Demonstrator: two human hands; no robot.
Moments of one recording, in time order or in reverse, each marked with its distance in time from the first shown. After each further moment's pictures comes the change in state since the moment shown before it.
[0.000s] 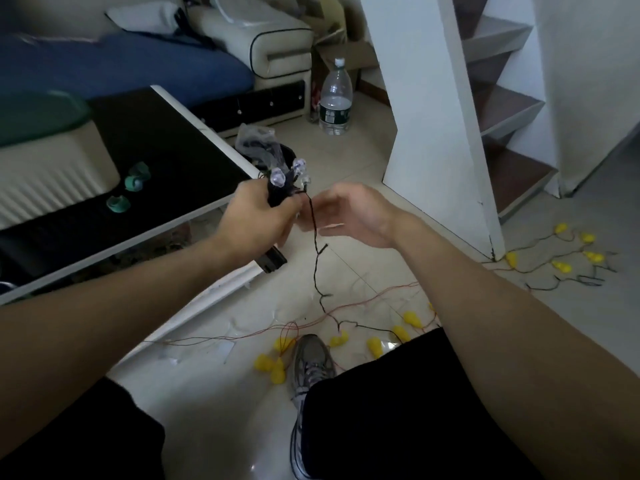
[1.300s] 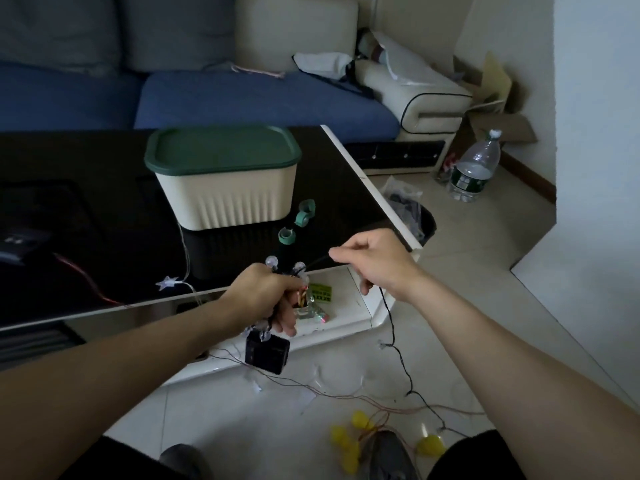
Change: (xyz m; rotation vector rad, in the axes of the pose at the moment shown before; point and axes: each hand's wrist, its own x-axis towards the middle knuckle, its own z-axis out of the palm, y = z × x) left_hand -0.025 -0.117 -0.184 -0.169 0.087 -0.678; right_hand 0.139 -0.055 0.171 -0.405 -0.046 -0.248
